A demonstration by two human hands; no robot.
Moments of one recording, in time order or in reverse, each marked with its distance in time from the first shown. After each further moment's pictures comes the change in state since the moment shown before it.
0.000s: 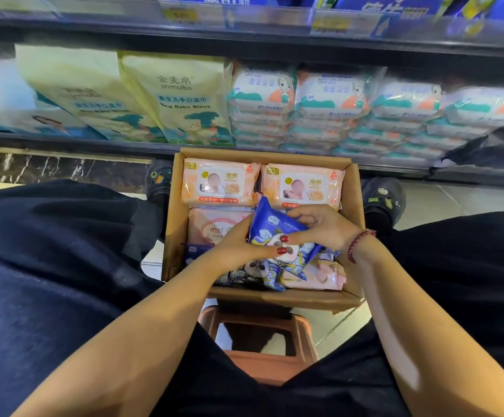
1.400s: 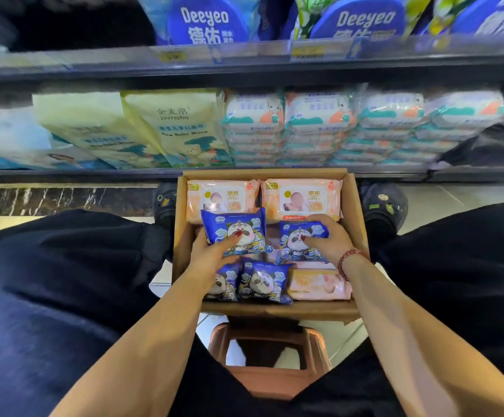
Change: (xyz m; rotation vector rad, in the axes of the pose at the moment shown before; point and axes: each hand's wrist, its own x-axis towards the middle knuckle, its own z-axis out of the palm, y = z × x) left_hand -0.007 -0.011 -0.029 -0.435 0.570 -0.104; right_hand 0.021 0.053 0.001 0.022 0.465 0.088
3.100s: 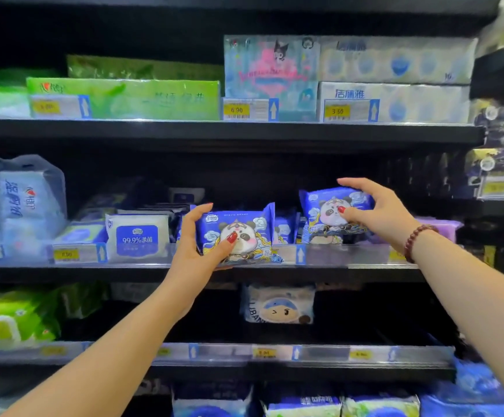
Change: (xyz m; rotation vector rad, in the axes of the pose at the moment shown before) left_hand -0.245 0.483 0.065 -0.017 -0.283 1.419; right_hand -0.248 -0.512 -0.305 -0.085 0.622 -1.270
